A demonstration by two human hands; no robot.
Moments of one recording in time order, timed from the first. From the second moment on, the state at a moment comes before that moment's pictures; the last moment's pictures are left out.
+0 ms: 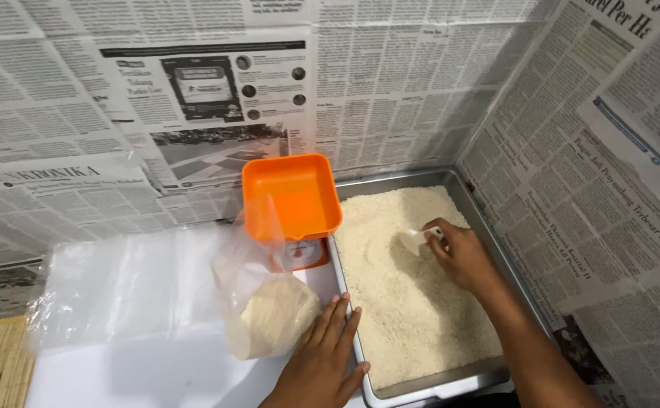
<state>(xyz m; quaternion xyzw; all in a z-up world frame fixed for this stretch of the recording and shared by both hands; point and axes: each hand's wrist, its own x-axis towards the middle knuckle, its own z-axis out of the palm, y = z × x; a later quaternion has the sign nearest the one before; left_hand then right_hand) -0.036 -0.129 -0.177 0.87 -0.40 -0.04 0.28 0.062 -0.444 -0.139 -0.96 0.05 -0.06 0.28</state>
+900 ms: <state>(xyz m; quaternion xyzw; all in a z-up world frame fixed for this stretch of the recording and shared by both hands) -0.047 -0.129 -0.135 0.81 -0.47 0.02 0.36 0.064 -0.445 -0.127 -0.57 0.16 -0.04 0.81</state>
